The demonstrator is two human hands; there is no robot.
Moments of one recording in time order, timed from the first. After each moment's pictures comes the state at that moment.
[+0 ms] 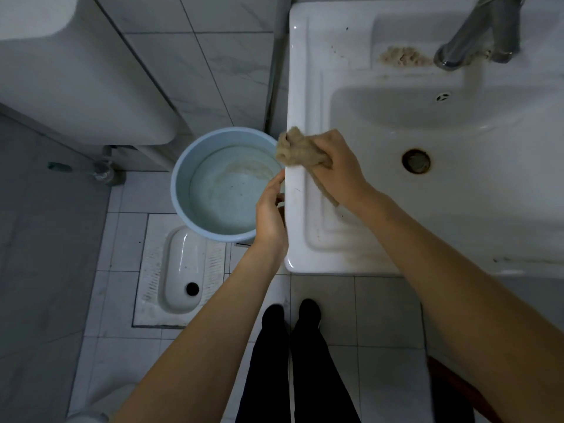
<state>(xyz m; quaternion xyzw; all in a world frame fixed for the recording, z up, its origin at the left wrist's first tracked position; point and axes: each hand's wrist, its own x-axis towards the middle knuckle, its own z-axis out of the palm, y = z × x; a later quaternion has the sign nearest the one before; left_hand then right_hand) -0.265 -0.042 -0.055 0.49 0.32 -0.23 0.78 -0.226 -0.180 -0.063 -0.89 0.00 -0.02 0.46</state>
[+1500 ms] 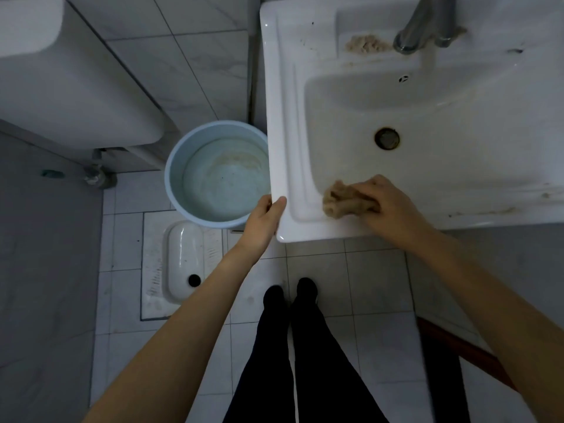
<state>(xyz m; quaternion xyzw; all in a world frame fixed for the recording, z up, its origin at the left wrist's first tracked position) -0.307 -0.011 -0.041 0.73 0.12 -0.34 0.59 -0.367 -0.240 0.005 -0.93 0.07 0.10 0.36</state>
